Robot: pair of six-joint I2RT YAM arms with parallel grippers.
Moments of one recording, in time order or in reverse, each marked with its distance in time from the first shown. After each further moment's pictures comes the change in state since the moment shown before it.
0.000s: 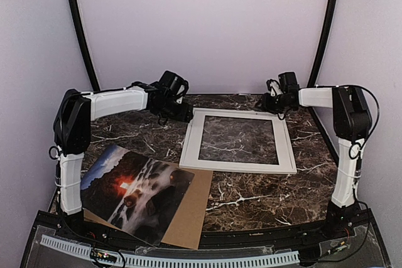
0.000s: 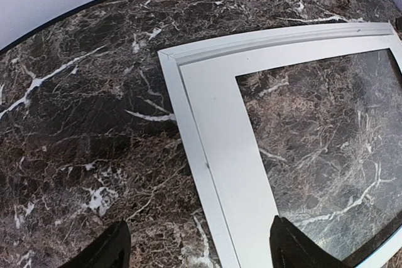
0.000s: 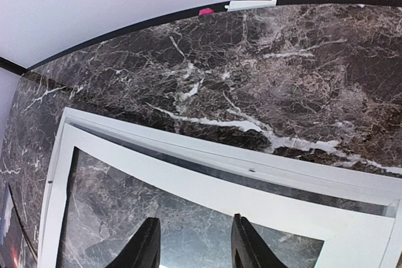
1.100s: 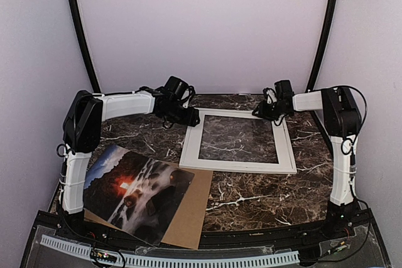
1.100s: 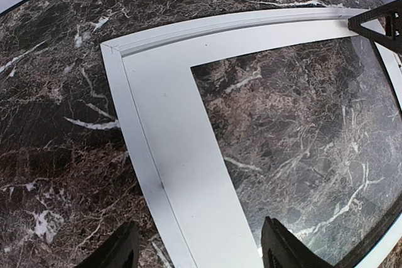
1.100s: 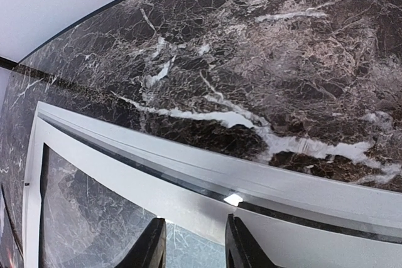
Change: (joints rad) left arm 0.000 0.098 0.046 0.053 0.137 -0.008; right arm -0.008 0.139 0.051 0.042 -0.049 0.014
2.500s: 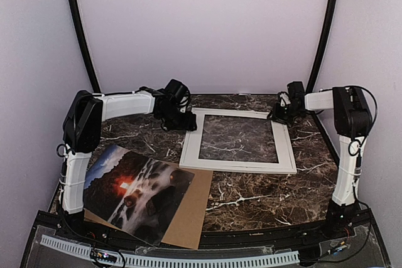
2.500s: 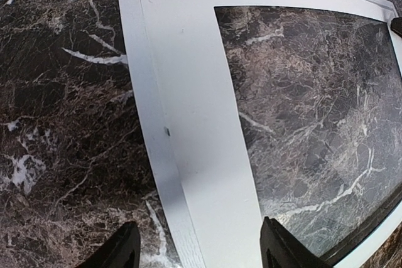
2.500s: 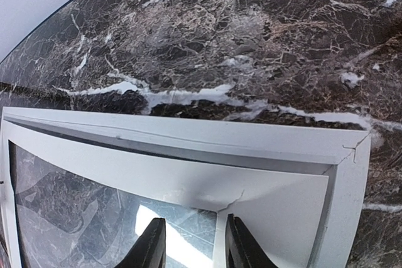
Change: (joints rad) left arm 0.000 0.000 0.000 -0.134 0.023 -0.130; right arm -0.093 -0.090 -0.093 -0.104 0.072 -0.033
